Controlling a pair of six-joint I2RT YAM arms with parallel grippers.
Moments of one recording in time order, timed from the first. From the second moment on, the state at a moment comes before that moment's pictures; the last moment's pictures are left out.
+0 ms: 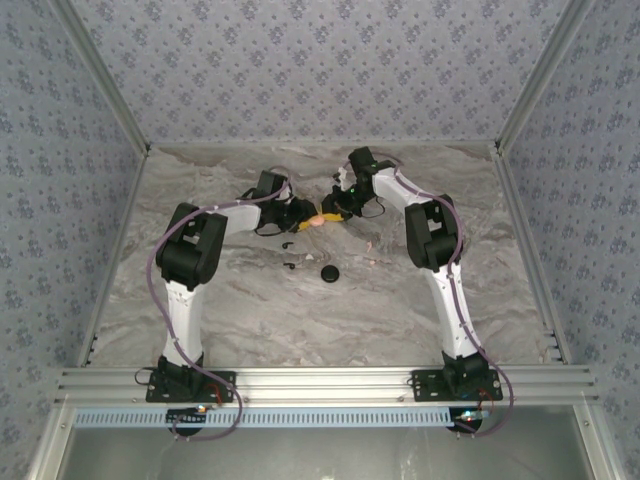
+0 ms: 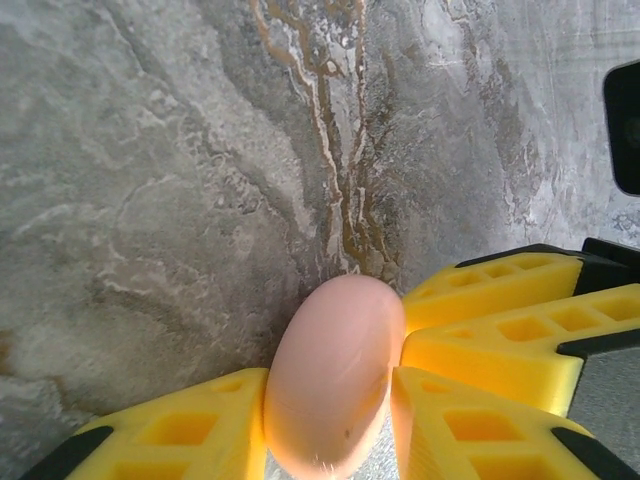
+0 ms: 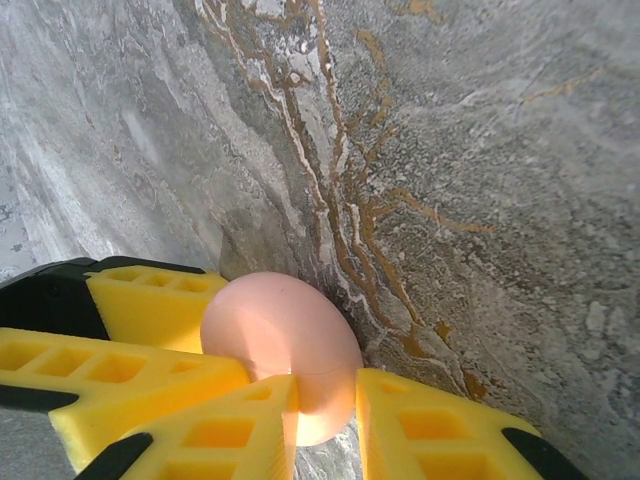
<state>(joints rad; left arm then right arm) -0.41 2.15 1.37 -0.04 0.55 -0.94 0.37 2.47 2.04 -0.79 -0.72 0.39</state>
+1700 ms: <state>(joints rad) -0.38 1.78 1.23 0.05 0.64 -0.78 0.22 1.78 1.46 -0.53 -0.73 0.35</state>
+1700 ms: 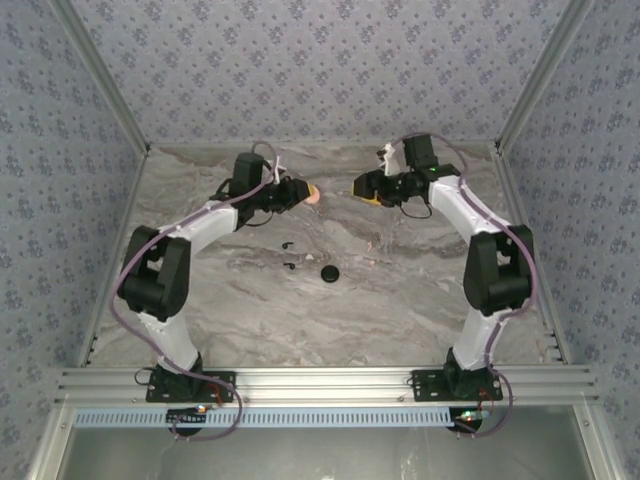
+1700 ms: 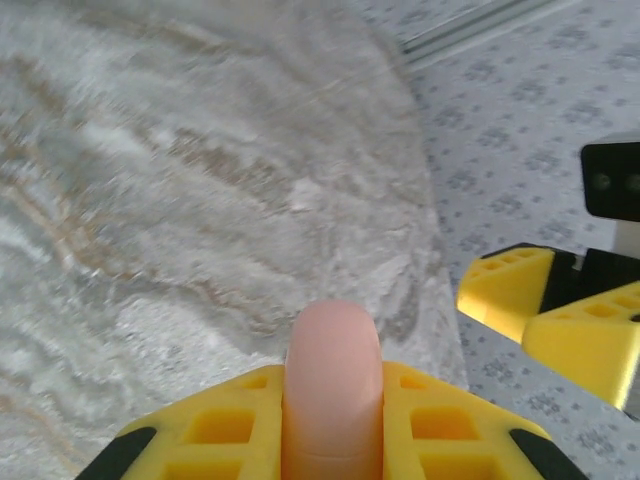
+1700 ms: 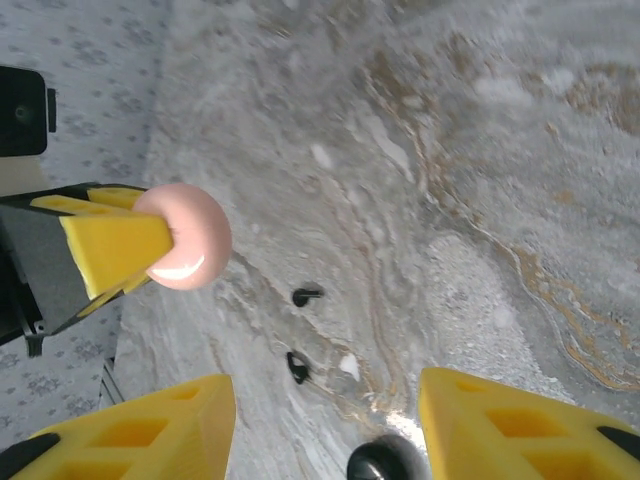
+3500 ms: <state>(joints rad) -0.46 1.48 1.24 0.11 0.97 -0.62 0.34 1.53 1.53 -0.46 -1.07 0.23</state>
